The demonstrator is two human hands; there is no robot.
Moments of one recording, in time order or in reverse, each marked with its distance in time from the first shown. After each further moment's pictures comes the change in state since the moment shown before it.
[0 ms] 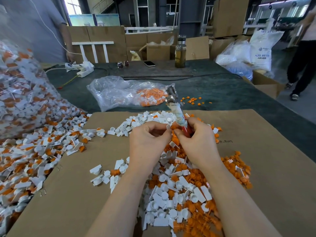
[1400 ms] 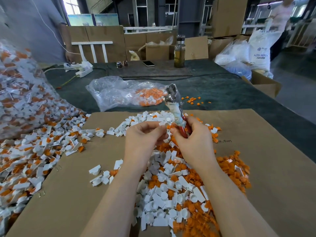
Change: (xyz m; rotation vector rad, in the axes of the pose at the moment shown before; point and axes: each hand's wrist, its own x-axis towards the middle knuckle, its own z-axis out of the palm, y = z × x) left_hand 0.006 0.003 -0.010 -0.246 -0.041 -0.254; right_hand -0.003 -0.003 0.006 -0.053 0.047 0.021
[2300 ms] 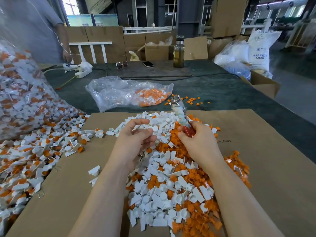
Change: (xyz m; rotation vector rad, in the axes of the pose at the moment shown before) left_hand 0.012 0.000 -0.028 -0.101 -0.083 -0.173; right_hand 0.010 0.021 -0.008 -0.084 -0.131 0.208
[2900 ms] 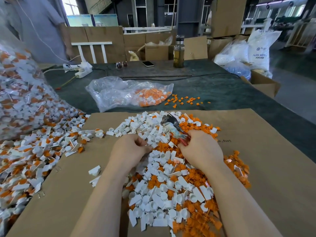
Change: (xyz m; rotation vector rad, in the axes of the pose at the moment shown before) left_hand 0.005 -0.009 -0.012 0.902 0.089 0.005; right_hand -0.002 0.003 0.001 -0.547 -0.082 -0.029
